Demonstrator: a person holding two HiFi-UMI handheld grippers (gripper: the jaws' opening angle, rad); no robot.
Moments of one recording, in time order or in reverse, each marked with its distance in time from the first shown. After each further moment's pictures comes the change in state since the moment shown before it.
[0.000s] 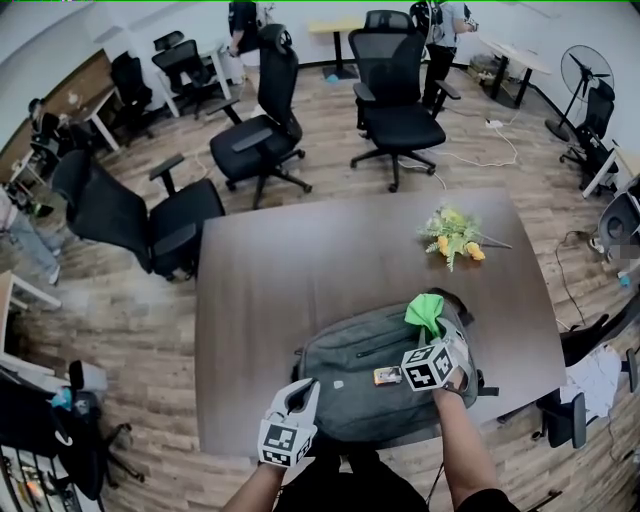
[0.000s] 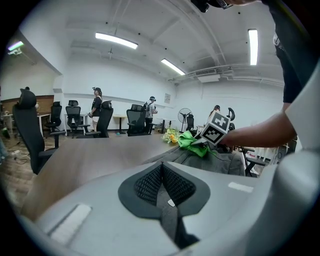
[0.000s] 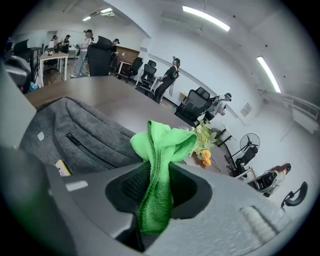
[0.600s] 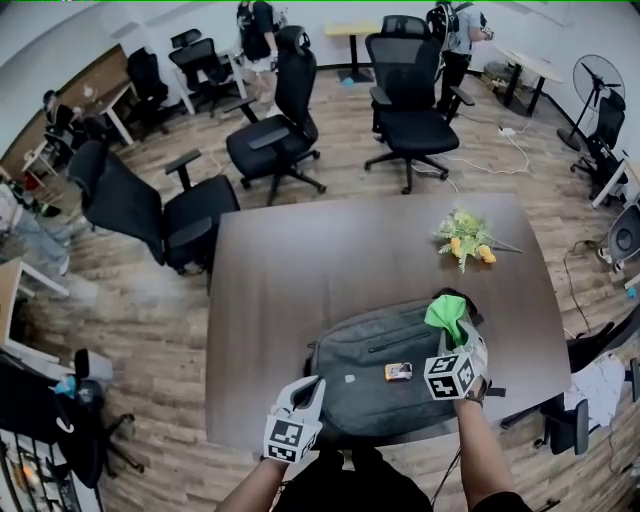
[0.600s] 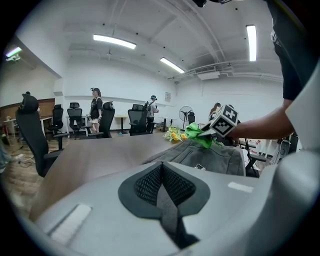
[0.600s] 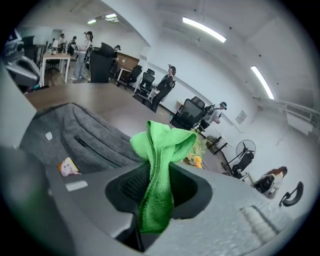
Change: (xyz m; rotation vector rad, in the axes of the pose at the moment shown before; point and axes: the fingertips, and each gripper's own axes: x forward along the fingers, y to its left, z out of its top) left arm -0.013 0.006 -0.003 0.029 0.004 0.030; right arm -0.037 -0.021 0.001 -0.002 -0.101 -0.051
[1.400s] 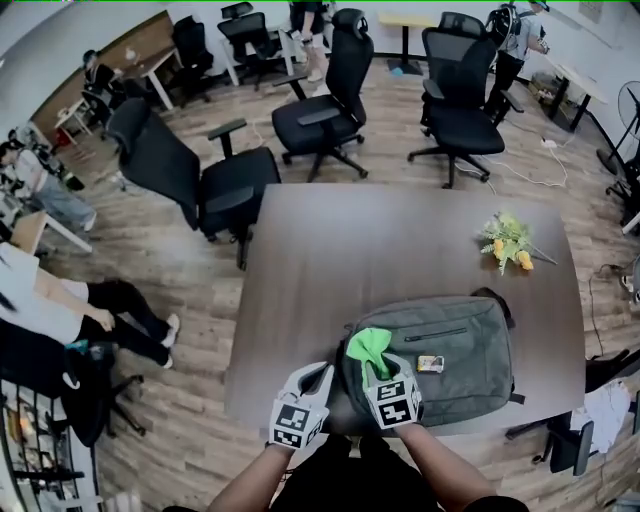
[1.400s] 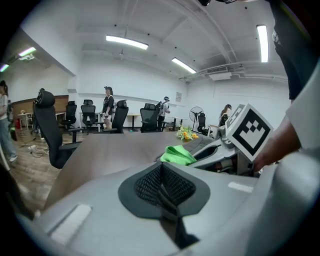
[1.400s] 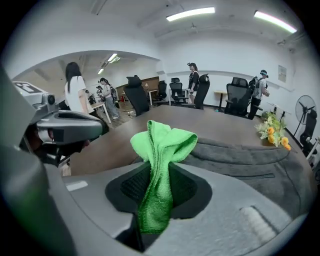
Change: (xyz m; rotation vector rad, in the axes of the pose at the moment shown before) left arm -0.040 0.037 -0.021 -0.081 0.024 0.095; right arm -0.069 0.268 0.079 0.256 -0.090 0.632
